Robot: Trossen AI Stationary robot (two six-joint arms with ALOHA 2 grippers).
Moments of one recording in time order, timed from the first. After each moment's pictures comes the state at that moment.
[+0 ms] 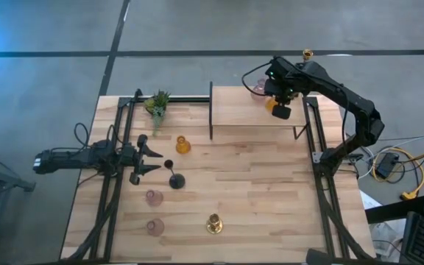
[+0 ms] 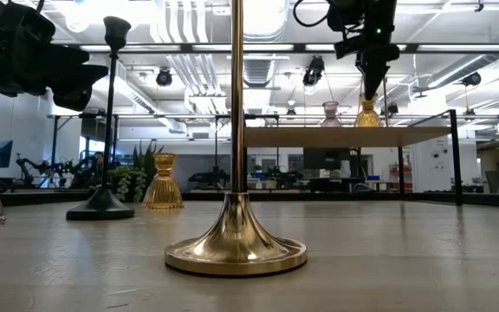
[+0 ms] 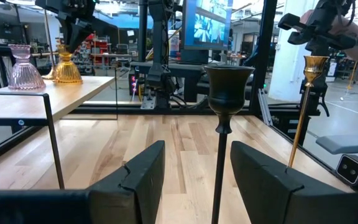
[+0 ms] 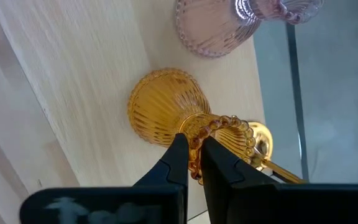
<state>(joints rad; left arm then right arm) 0.01 0.03 0.01 0.03 0.09 -0.04 -0.67 1.53 1.61 -1.36 0.24 -0.41</state>
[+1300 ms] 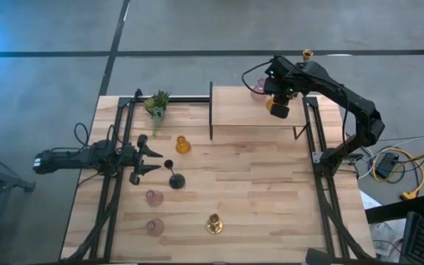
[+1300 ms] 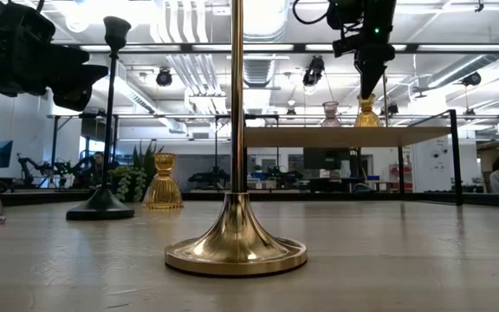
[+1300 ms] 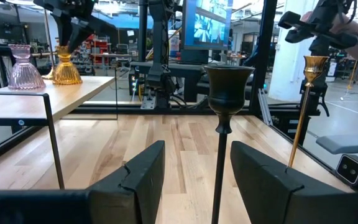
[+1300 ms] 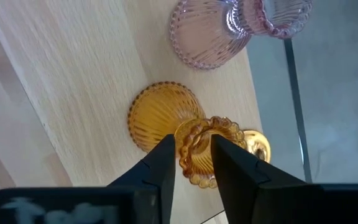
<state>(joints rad) 0.01 0.03 0.01 0.03 0.09 -0.04 -0.67 1.53 1.61 -1.32 0.24 -0.40</state>
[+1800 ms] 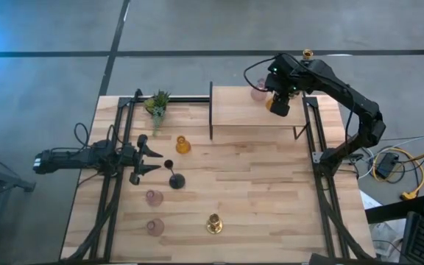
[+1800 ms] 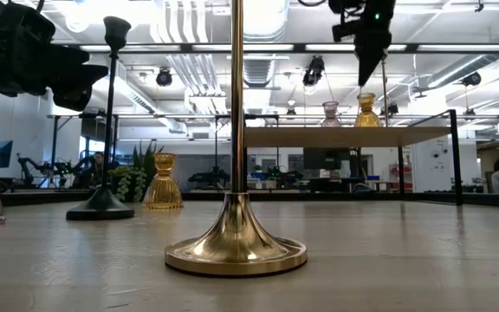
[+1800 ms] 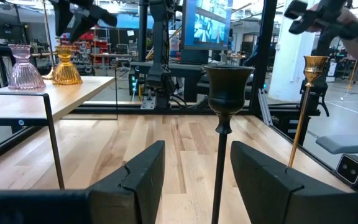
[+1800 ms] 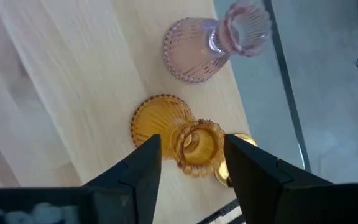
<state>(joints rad) 0.01 0.03 0.01 0.03 0.09 -0.04 -0.64 1.51 1.69 -1.36 0.24 -0.35</state>
